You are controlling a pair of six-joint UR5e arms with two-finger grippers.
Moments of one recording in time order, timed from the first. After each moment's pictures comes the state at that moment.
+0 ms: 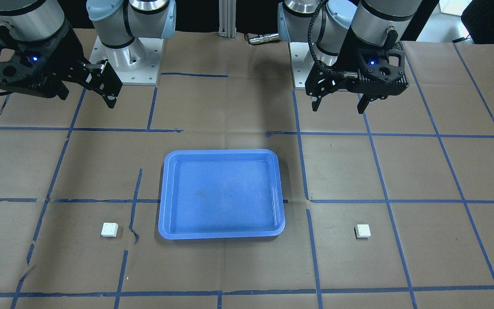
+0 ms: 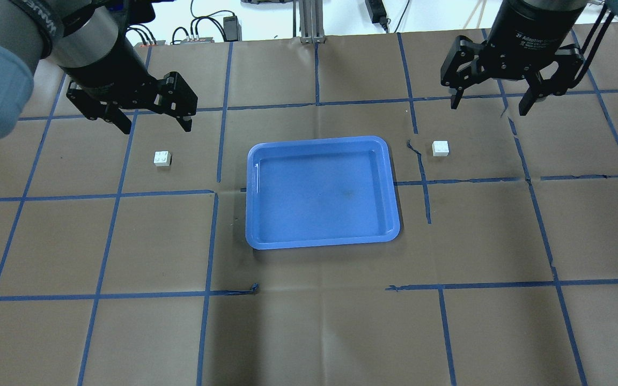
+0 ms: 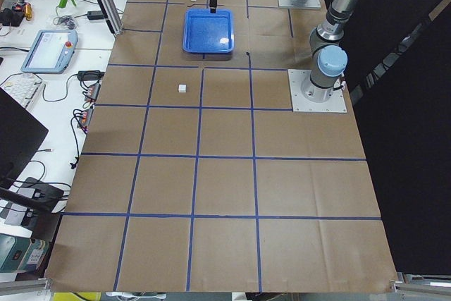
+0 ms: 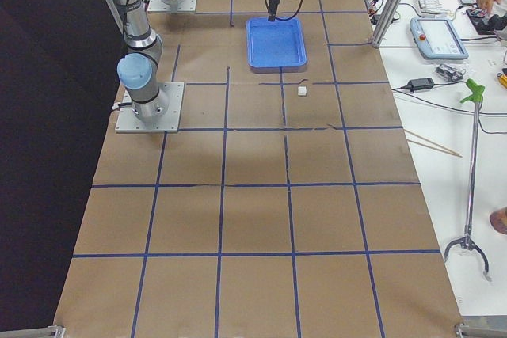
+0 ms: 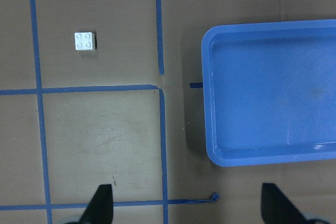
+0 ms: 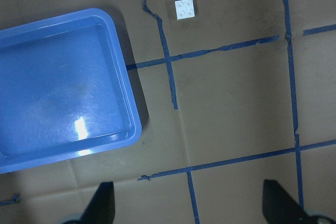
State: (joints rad) left arm -1.60 -1.55 -1.57 -1.54 1.55 0.00; right arm 1.56 -1.53 1.43 -1.42 -1.57 0.17
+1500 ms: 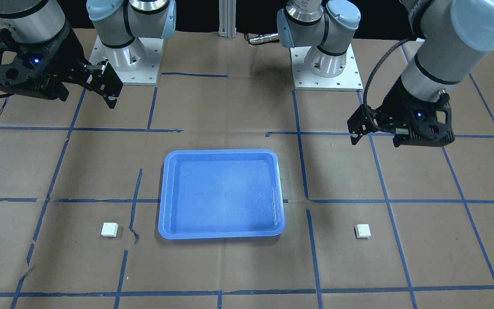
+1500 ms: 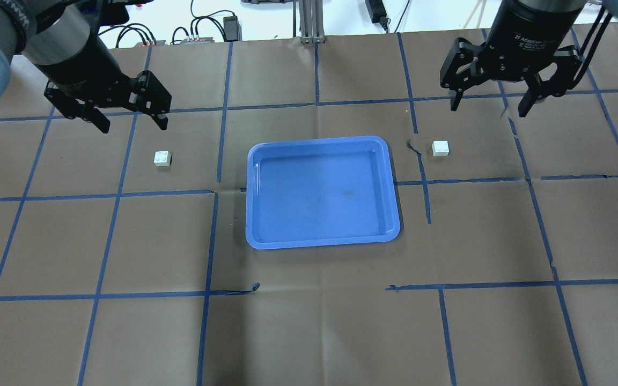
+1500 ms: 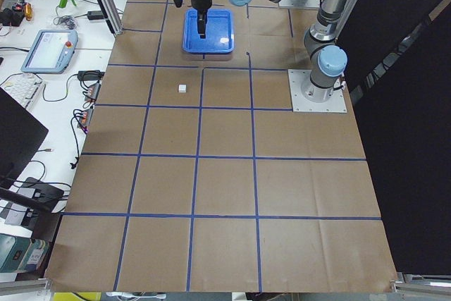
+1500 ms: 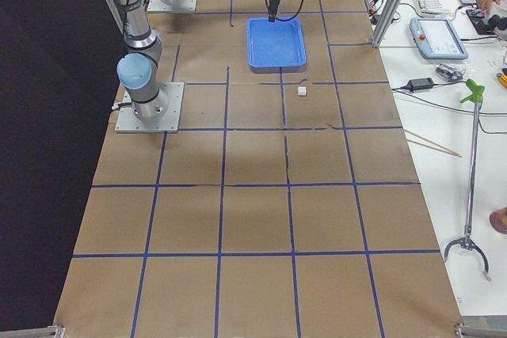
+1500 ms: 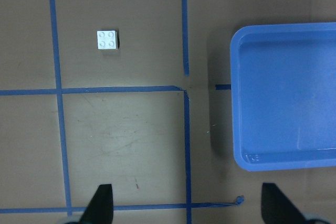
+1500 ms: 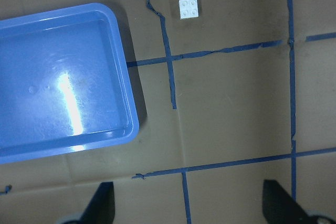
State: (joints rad) left arm -1.40 -1.71 -1.58 -1.43 1.54 0.20; right arm 1.56 -1.52 1.43 -1.42 -1.57 0.08
